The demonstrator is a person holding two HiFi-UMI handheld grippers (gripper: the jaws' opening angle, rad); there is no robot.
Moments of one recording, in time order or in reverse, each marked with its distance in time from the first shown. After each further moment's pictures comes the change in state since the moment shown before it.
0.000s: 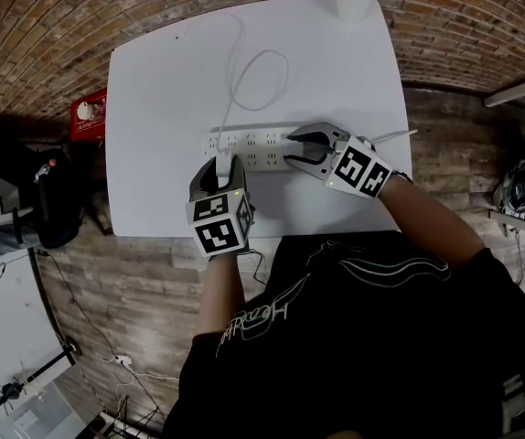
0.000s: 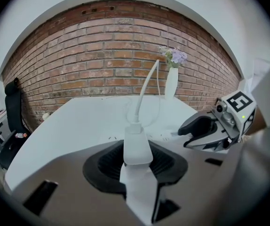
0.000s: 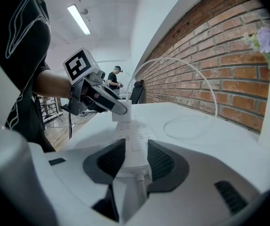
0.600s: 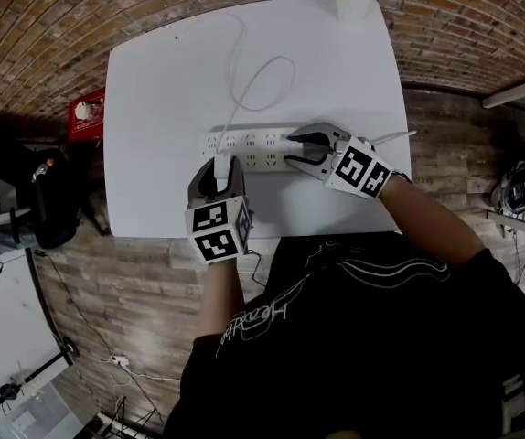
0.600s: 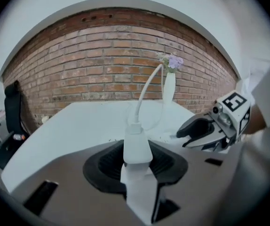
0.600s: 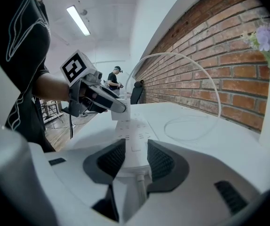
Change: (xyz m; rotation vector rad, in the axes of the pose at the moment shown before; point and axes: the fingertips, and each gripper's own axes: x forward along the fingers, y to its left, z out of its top) left arm -0.007 0.002 0.005 -0.006 -0.072 -0.015; right arm 0.000 0.000 0.001 0.010 -0.003 0.007
